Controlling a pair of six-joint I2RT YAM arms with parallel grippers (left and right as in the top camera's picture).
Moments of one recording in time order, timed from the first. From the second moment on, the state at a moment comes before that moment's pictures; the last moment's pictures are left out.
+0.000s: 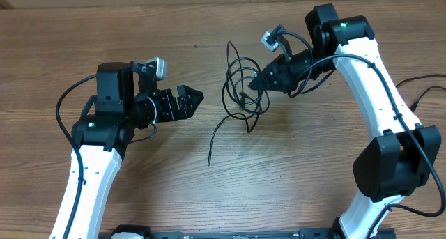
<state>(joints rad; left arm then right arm) -0.09 1.24 1.06 -0.65 0.60 -0.35 0.19 1.93 1.81 -1.37 -1.06 -0.63</state>
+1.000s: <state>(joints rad) -0.09 1.24 1.06 -0.55 0.85 -0.05 0.19 1.93 1.81 -1.37 -1.24 -0.63</state>
